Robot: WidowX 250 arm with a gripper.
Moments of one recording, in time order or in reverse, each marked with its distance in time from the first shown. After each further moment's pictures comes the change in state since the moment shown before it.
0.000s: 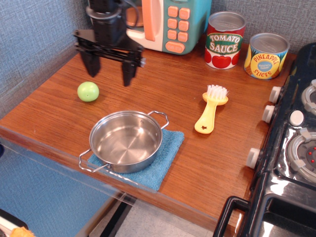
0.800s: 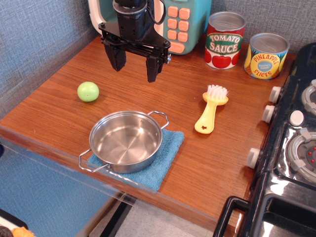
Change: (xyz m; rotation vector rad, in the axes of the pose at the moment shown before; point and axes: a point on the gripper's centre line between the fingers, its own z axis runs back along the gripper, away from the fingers) arm 0.012 -0.050 0.017 -0.028 -0.083 -0.128
